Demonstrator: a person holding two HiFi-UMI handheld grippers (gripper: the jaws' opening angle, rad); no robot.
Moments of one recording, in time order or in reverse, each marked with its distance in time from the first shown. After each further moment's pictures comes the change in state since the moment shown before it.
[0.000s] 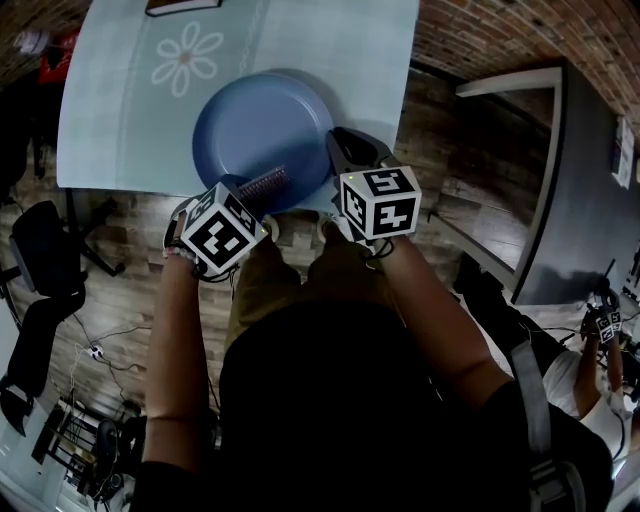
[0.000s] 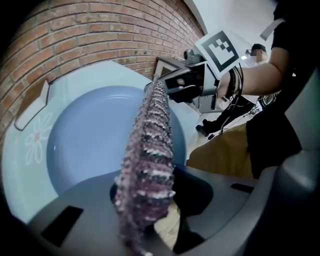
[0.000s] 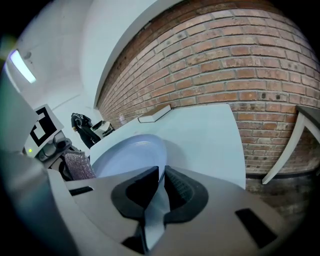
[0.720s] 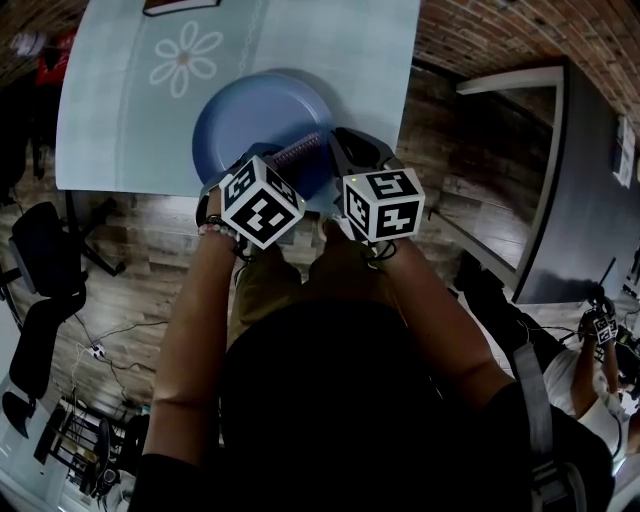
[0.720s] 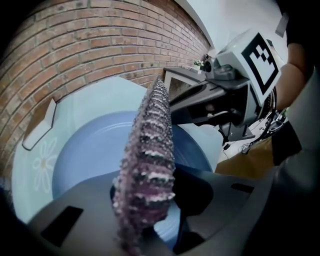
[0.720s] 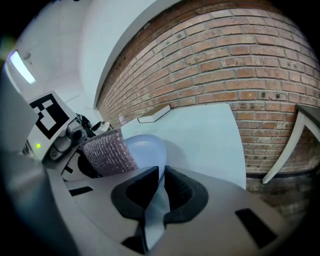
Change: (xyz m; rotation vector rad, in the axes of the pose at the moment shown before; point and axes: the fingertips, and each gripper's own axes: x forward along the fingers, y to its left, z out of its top) left arm 0.021 0.032 0.072 0.004 -0.123 0.152; right arm 0.001 -0.001 0.001 0.005 -0.002 0.001
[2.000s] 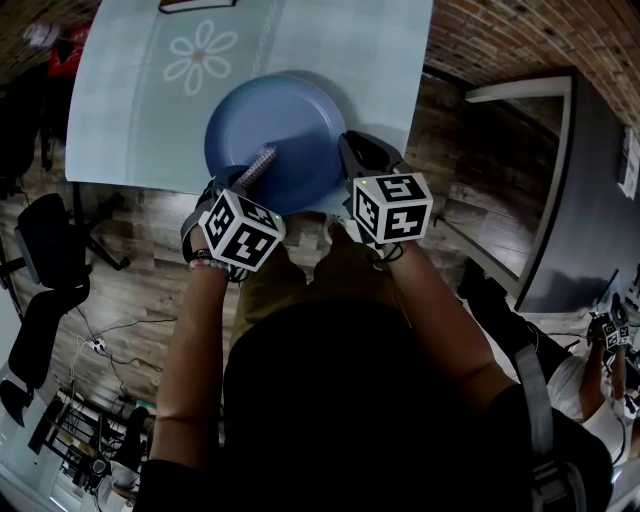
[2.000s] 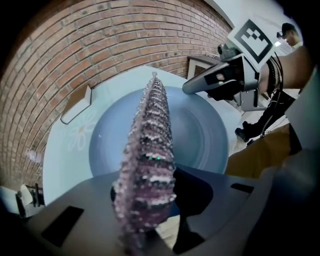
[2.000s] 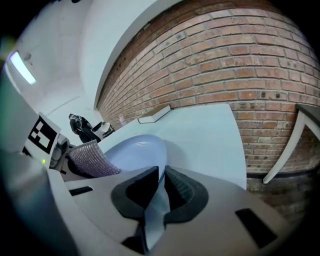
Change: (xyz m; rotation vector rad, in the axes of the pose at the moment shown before) left arm -0.031 0.032 -0.075 -0.135 0.108 0.282; right arm 0.003 -0.005 -0.003 0.005 -0.005 0.006
